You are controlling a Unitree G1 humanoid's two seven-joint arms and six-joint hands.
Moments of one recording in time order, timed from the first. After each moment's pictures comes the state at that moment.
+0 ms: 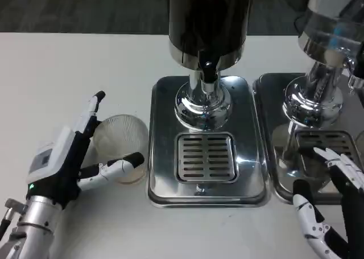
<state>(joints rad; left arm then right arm) -0.39 0.46 -0.26 1.20 0.59 -0.84 0.57 0.63 -0.14 0.10 -0.35 -0.71 -0.31 -0.39</state>
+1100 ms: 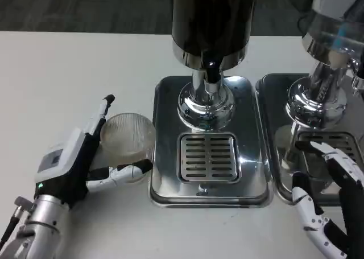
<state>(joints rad) -0.42 0.45 -0.34 1.23 0.59 -0.79 0.60 0.60 -0.14 0.09 -0.35 -0.67 -0.31 -0.34</state>
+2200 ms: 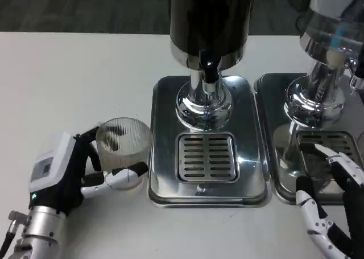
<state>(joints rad) -0.38 0.45 -0.34 1.22 0.61 -0.85 0.76 0.62 -0.15 0.08 -0.35 -0.67 -0.31 -0.34</state>
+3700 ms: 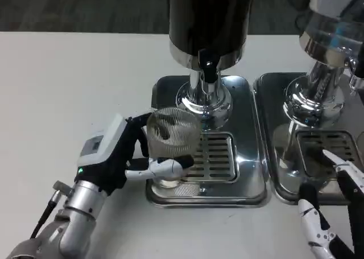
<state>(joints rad) -0.51 0.35 -0.38 1.24 0.64 -0.88 0.63 0.75 -0.08 0.11 -0.44 -0.72 -0.31 -0.38</state>
